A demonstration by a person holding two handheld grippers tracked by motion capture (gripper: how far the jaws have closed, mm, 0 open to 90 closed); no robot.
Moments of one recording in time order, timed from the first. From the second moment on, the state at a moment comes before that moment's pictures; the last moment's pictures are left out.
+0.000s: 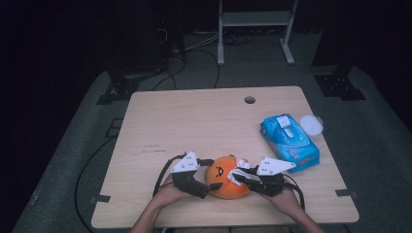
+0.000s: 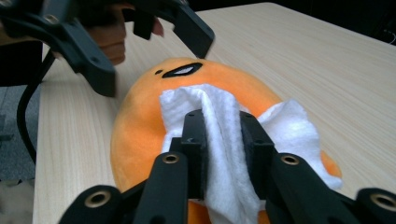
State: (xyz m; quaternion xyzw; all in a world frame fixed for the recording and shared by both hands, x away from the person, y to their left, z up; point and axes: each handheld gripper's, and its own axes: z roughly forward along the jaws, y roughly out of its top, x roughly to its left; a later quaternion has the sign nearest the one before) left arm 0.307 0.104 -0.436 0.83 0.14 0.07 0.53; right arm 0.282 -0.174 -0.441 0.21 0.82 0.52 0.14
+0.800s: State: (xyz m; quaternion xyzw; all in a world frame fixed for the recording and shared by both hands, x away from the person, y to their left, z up) left arm 0.318 0.106 -0.445 0.83 0.19 0.07 0.52; right arm 0.267 -0.186 -0.436 0.19 0.81 0.52 0.20
